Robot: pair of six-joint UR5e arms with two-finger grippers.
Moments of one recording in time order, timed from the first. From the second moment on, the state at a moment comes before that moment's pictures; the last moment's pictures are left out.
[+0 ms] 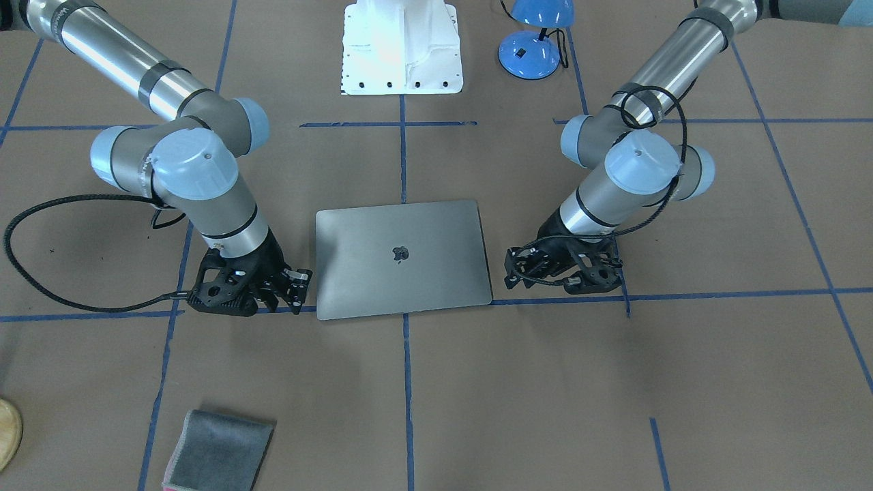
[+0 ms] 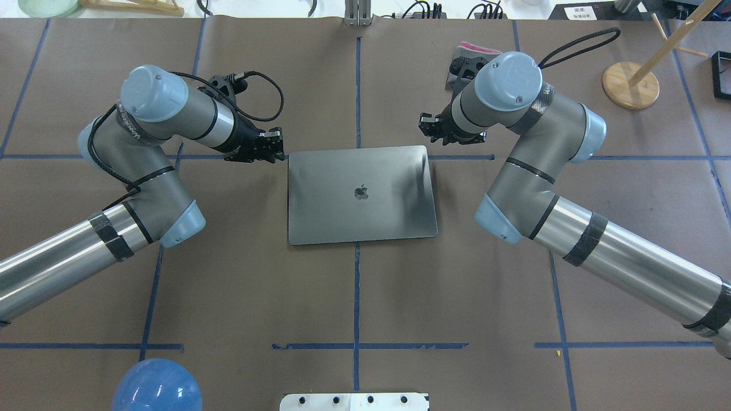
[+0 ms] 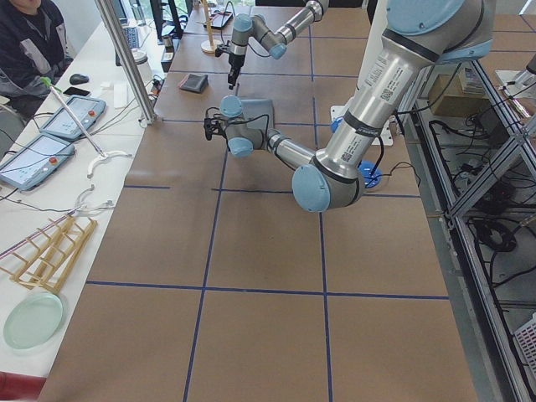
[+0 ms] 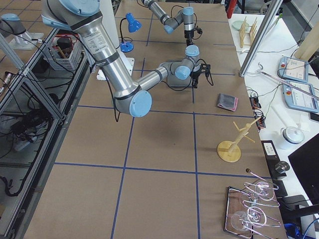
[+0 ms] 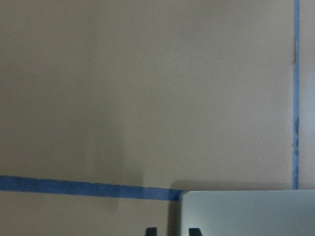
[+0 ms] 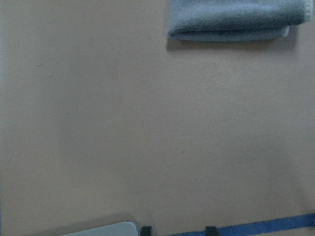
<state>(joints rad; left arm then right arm) -0.80 -2.13 -1.32 -2.32 -2.13 -1.36 0.80 -0.97 1.42 -1.21 1.97 1.23</state>
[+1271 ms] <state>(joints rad) -1.50 -1.87 -1.44 -1.35 -2.35 0.13 1.46 -1.50 1.63 -1.56 2.32 0.04</state>
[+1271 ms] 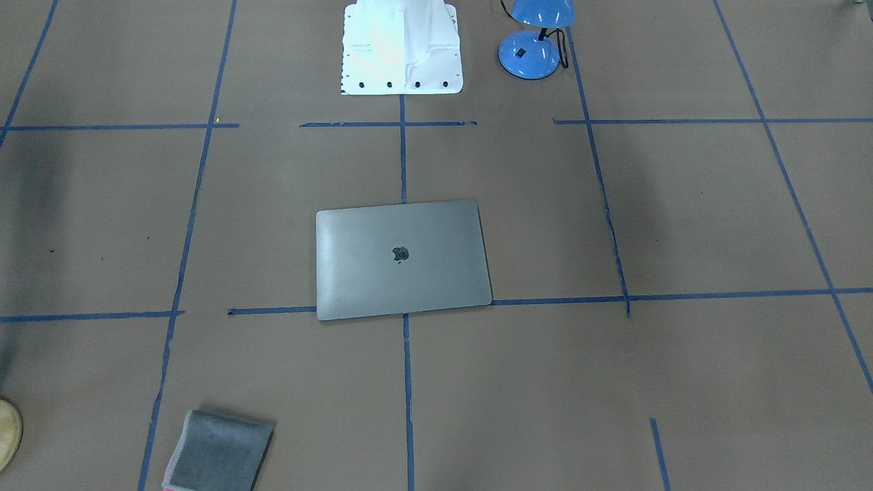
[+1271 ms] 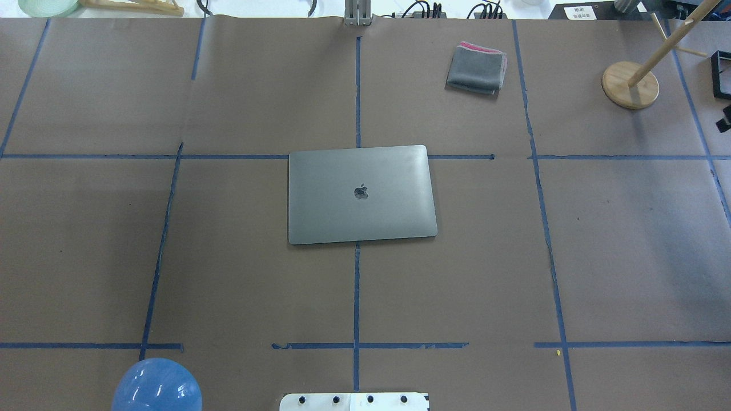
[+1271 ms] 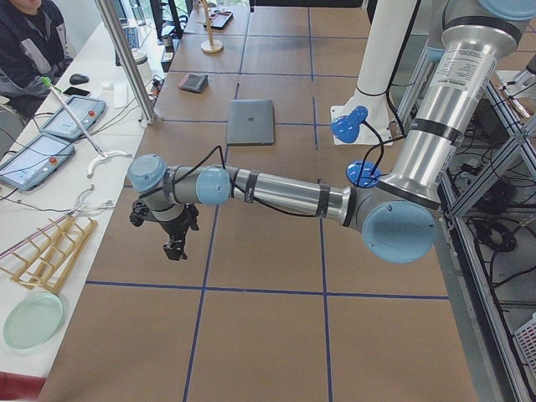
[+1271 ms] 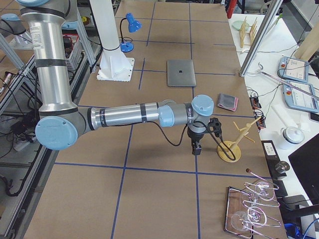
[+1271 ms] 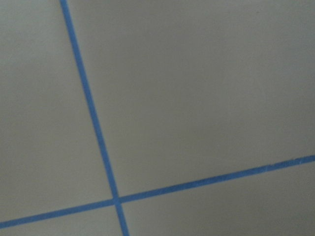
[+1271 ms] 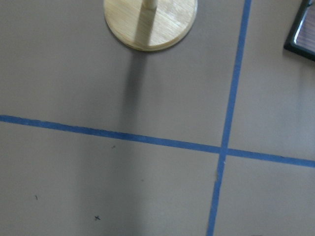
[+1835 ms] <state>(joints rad) -1.53 -1.66 -1.56 -1.36 -2.35 0.15 1.48 -1.53 1.62 -1.55 2.32 0.03</state>
